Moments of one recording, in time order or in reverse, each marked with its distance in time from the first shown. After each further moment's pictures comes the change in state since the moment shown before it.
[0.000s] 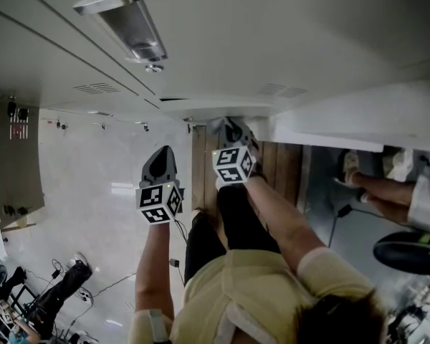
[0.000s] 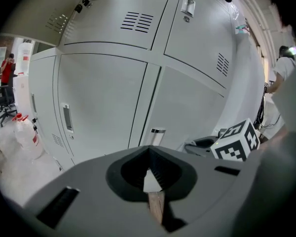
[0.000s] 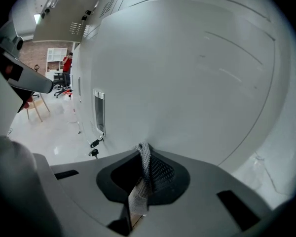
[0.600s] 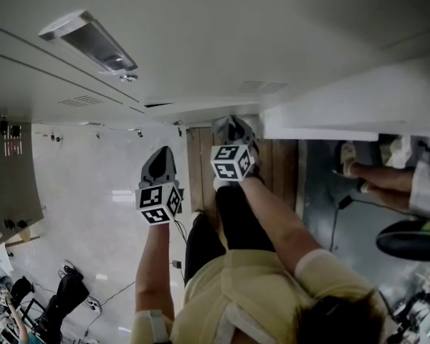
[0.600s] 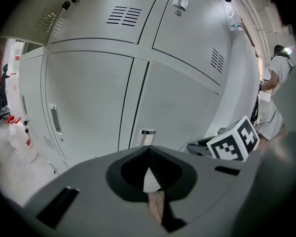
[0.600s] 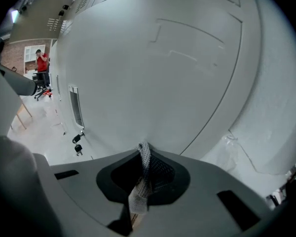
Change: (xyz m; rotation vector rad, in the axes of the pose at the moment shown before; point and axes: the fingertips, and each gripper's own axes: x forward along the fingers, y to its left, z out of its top) left arm 0.014 -0.023 0.004 0.038 0.010 -0.052; right arm -0.009 -0.041 -0.023 0.130 0.092 -0.155
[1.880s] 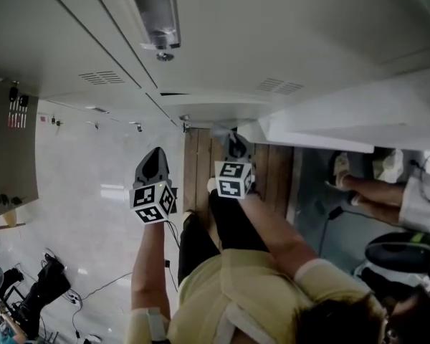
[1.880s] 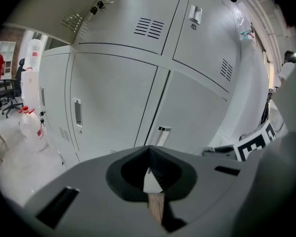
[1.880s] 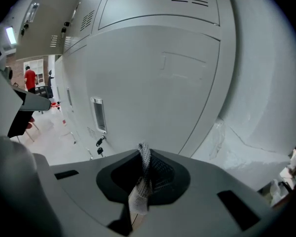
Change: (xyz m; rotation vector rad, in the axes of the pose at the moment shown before) left arm -0.029 0.035 -0.018 -0.101 -0.038 0.087; right arm -0.048 0.027 -0.008 0.093 -0.050 0.061
